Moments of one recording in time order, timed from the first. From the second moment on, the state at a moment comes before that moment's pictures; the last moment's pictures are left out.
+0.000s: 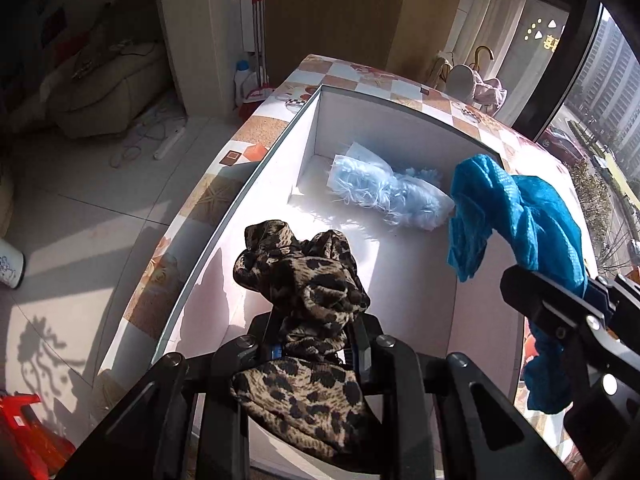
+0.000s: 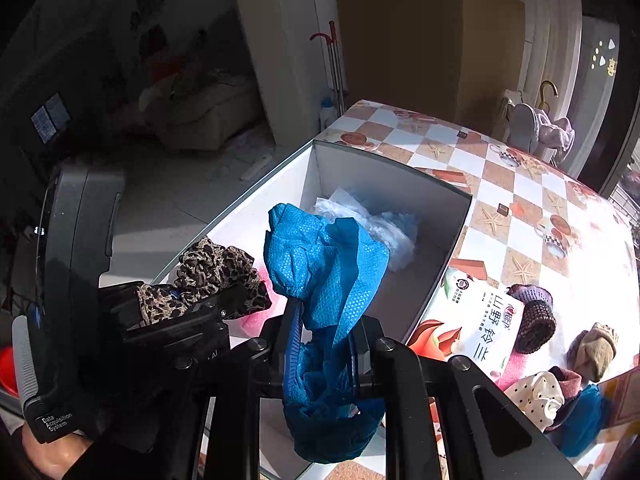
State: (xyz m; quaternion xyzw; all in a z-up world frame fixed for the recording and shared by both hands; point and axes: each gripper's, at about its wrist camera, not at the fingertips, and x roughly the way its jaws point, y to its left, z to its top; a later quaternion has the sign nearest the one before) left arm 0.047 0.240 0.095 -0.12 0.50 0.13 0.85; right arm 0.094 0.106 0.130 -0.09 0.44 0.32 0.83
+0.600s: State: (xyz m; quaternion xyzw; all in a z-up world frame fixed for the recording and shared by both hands) left arm 0.056 0.244 0.084 -0.12 0.51 0.13 0.84; right arm 0.109 0.109 0.127 -0.08 0.45 0.32 0.83
